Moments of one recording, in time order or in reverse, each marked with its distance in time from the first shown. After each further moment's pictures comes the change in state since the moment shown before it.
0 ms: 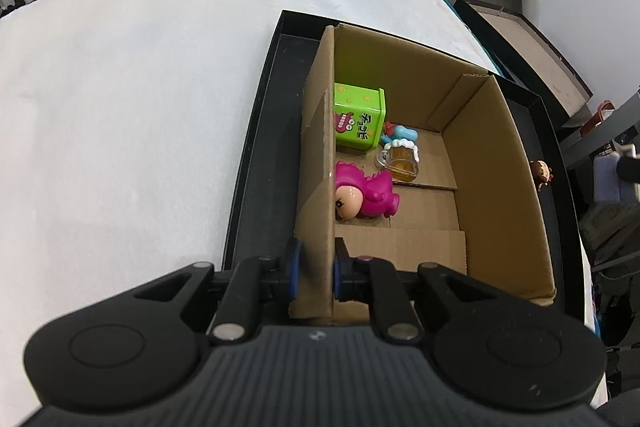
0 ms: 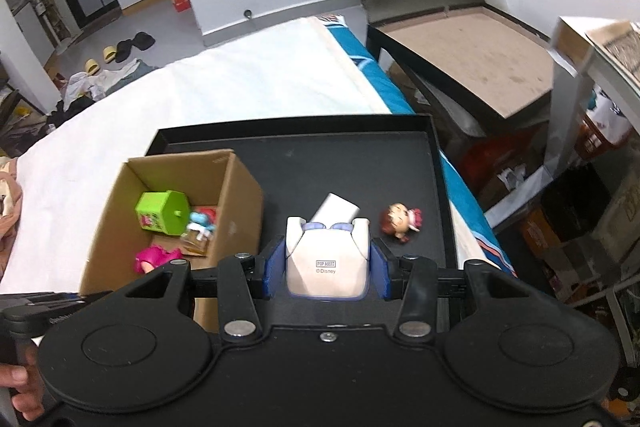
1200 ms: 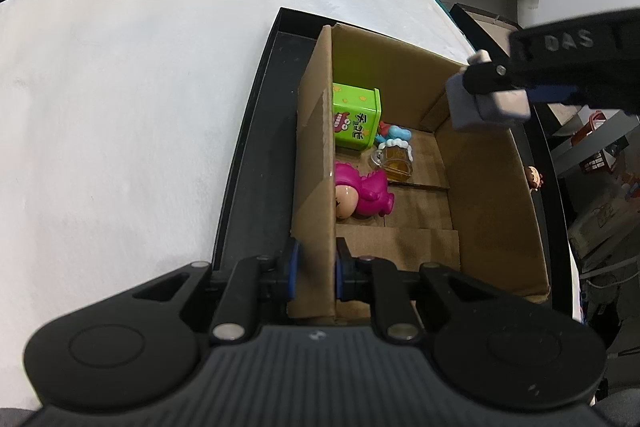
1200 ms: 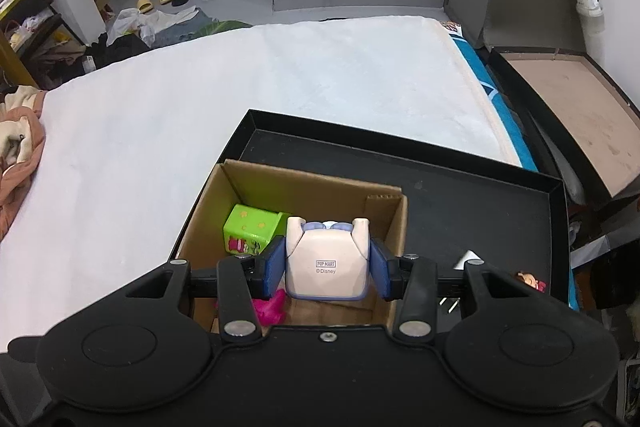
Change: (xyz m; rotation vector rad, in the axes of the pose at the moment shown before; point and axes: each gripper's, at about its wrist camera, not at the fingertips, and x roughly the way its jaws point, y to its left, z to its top) left arm 0.001 0.006 -0.005 -0.025 -0.009 -0.041; right arm 0.058 0.133 0.038 -0.224 0.063 0.044
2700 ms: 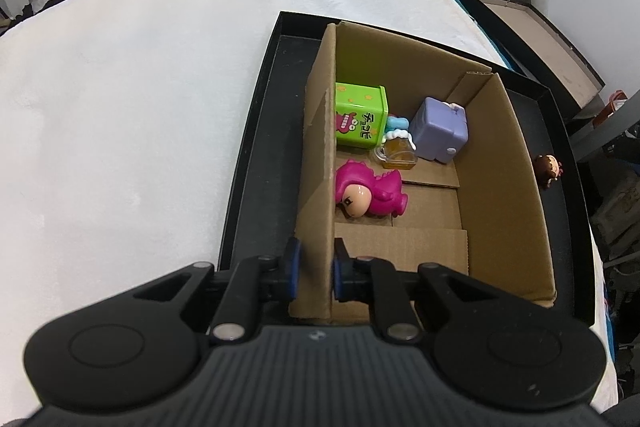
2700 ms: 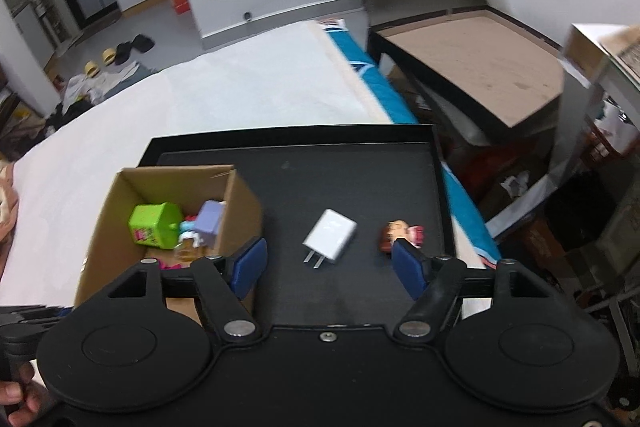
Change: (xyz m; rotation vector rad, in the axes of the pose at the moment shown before) left arm 0.001 -0.021 0.009 0.050 0.022 0.102; right arm -0.046 -0.135 -0.063 0.237 -0.073 -0.051
